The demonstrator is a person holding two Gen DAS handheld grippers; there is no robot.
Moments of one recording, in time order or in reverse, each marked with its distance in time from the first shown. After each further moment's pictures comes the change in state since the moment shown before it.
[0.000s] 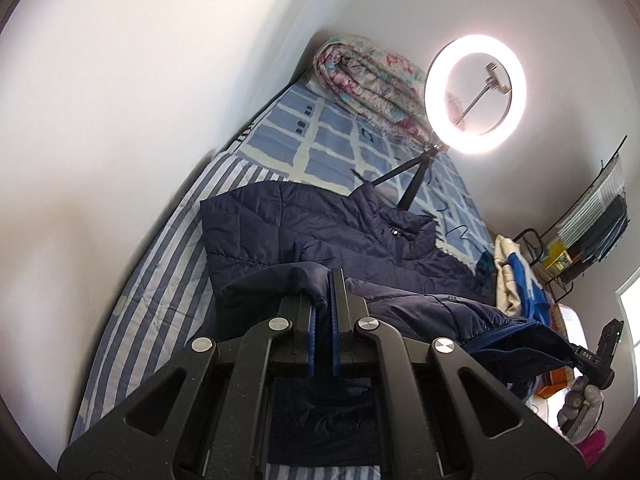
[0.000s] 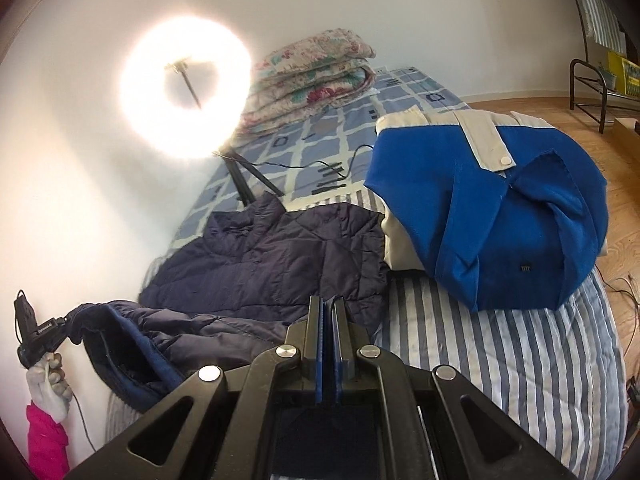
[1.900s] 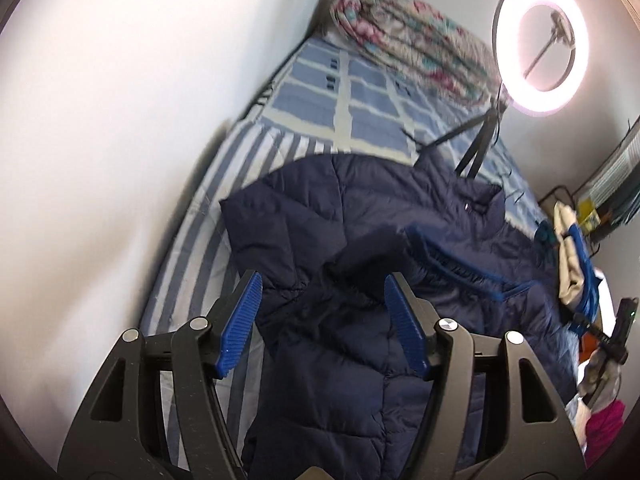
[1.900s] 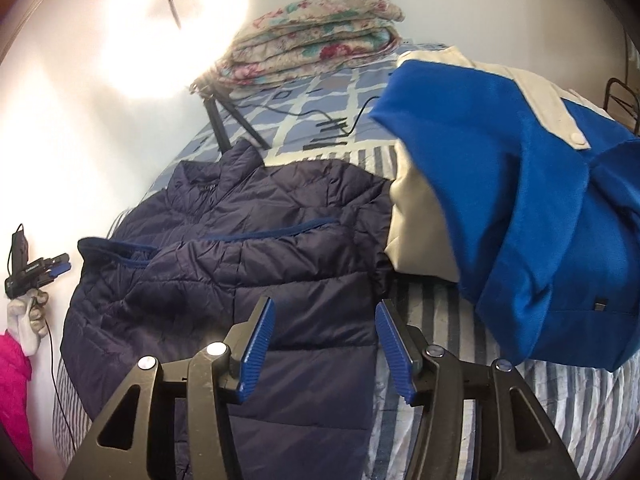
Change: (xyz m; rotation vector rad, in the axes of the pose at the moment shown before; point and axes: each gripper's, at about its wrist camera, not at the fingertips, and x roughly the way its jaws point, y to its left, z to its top) left arm 0.111 0.056 0.029 0.101 0.166 0.085; right arm 0.114 -0.021 -0.006 -0.142 0.114 0.000
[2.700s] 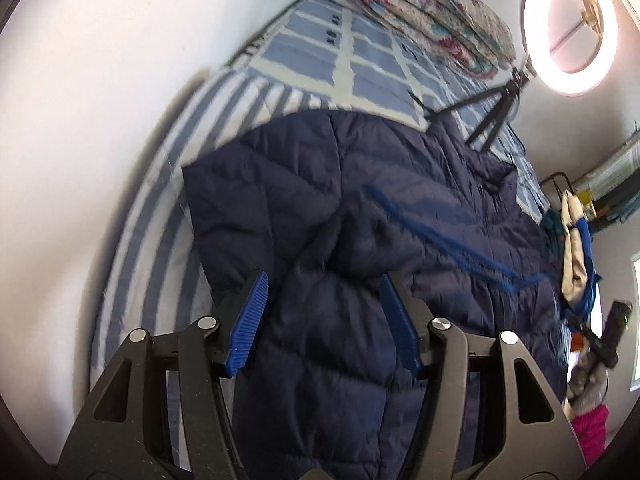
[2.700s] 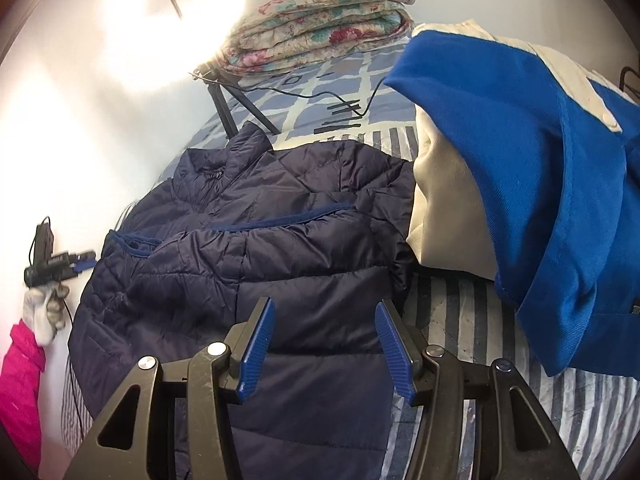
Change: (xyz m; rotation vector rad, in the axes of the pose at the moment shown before) left arm 0.051 0.000 0.002 -0.032 0.156 -0.055; right arm 0.023 -0.004 0.000 0.022 0.044 0.065
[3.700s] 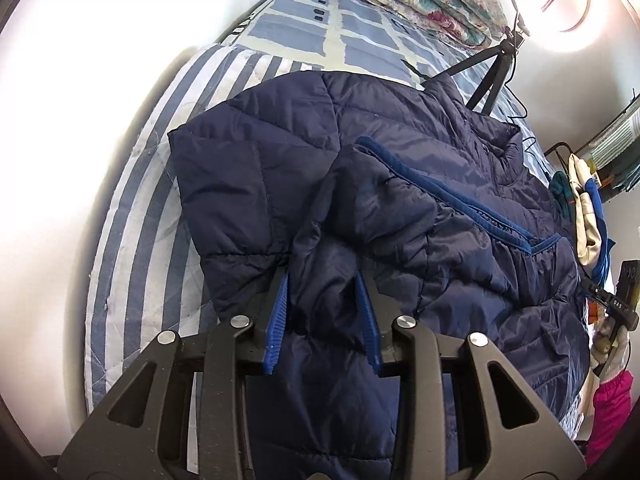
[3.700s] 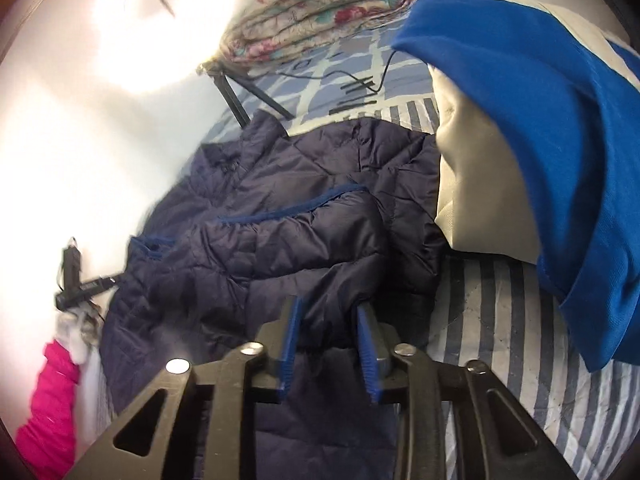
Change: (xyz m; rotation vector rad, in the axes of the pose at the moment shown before) left arm 0.017 -0.001 -0.016 0.069 0.027 0.035; right arm 0.020 -0.003 0.002 0.058 0.079 0.102
